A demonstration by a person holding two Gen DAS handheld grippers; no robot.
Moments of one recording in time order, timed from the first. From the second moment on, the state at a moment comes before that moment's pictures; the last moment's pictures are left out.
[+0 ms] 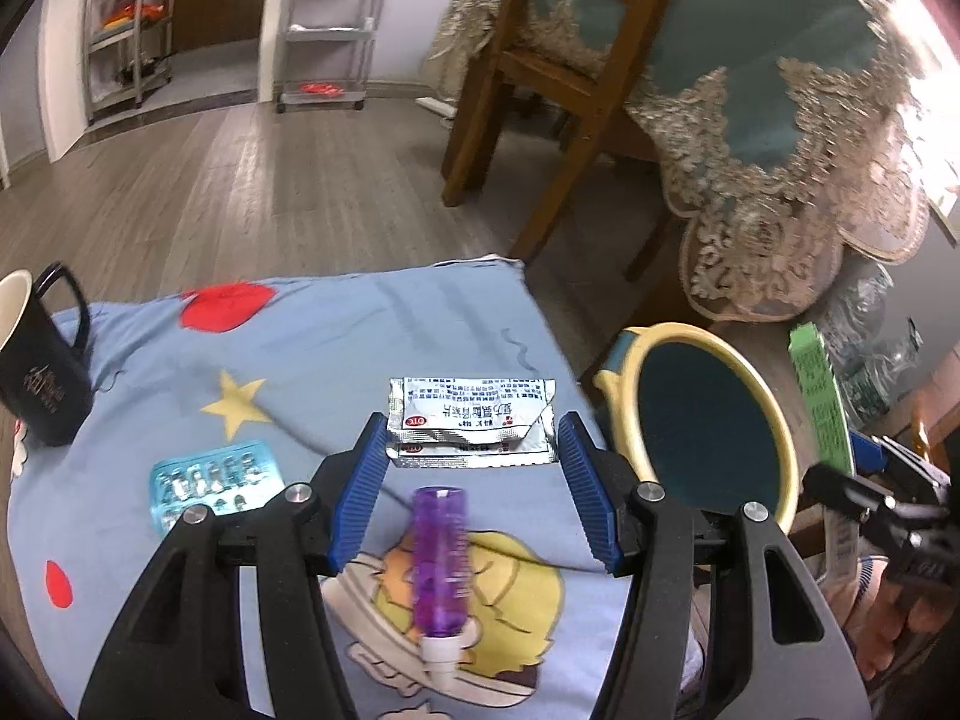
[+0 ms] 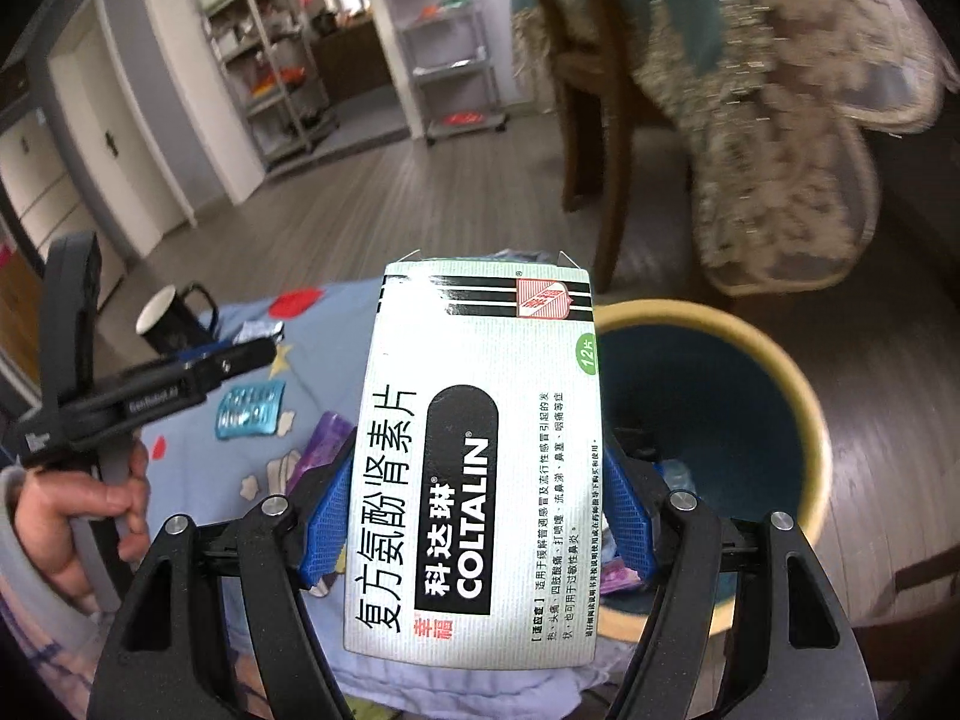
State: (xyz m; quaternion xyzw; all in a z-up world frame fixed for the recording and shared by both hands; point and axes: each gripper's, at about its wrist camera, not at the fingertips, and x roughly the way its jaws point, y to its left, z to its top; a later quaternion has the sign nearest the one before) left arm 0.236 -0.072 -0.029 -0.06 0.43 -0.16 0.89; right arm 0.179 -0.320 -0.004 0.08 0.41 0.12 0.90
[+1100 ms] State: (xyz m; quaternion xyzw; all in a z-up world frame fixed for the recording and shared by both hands) left arm 0.234 -0.251 -0.077 0.06 0.48 -0.28 0.83; right arm 0.156 -0.432 -0.019 0.23 0.35 0.05 0.90
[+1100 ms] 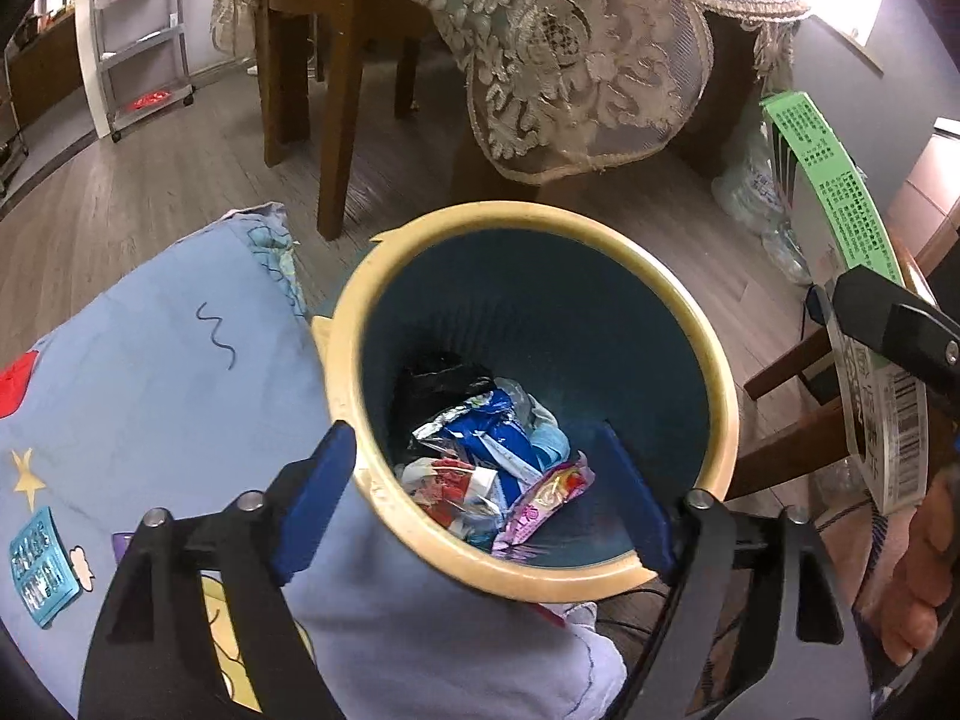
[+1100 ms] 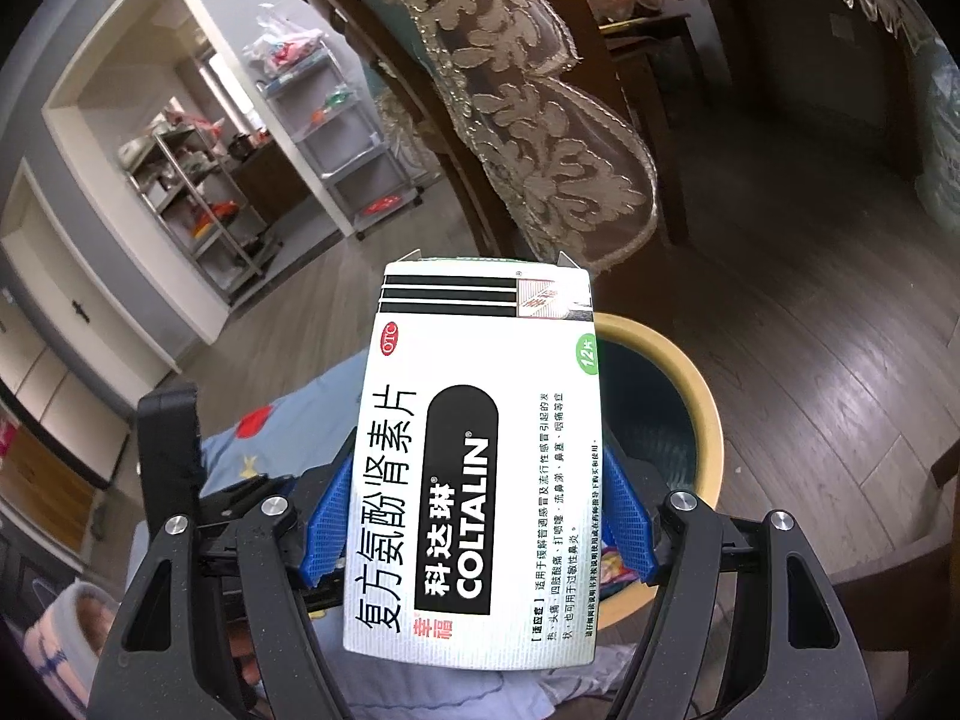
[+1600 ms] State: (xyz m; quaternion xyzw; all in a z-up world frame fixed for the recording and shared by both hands) left arm 0.231 -0.188 -0.052 0.02 0.45 -0.24 0.86; right arm 0.168 -0.412 -0.029 0.19 0.38 0.04 0.91
